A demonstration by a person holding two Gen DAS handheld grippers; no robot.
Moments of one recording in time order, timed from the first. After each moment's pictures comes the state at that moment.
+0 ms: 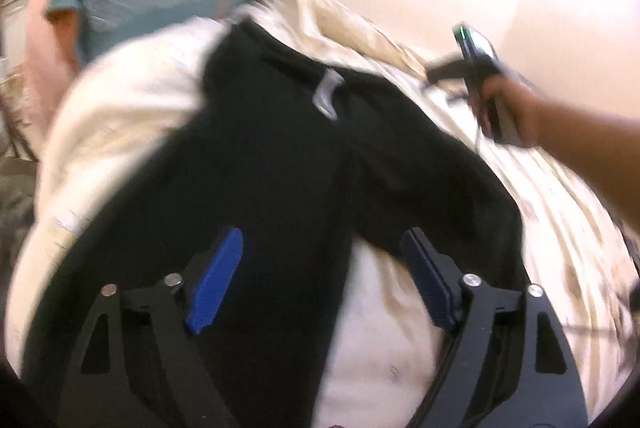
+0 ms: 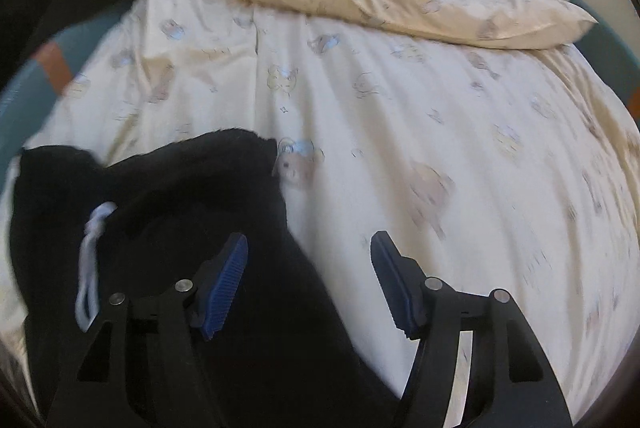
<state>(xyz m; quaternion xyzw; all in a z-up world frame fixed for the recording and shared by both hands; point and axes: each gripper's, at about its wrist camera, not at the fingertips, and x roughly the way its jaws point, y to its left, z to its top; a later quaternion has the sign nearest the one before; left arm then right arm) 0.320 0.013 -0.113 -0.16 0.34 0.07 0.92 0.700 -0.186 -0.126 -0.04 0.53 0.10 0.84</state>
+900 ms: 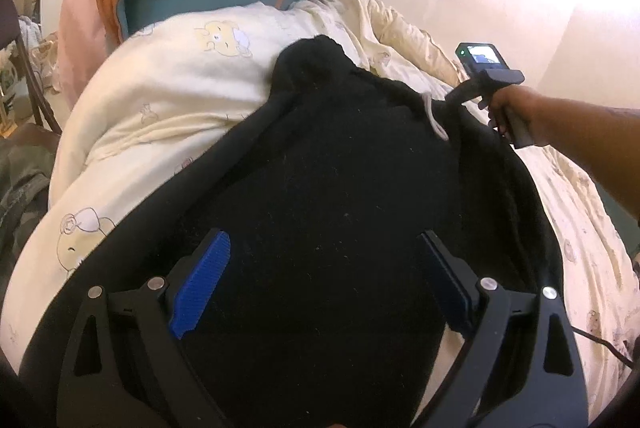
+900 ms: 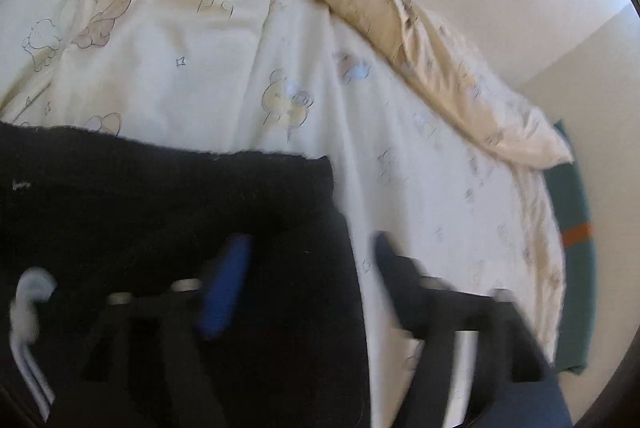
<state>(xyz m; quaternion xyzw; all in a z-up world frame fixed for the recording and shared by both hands) 0.329 0.054 -0.143 -0.20 0.35 0.12 0.91 0.753 -0.102 -0.157 -0.27 0.51 0.02 0.82</state>
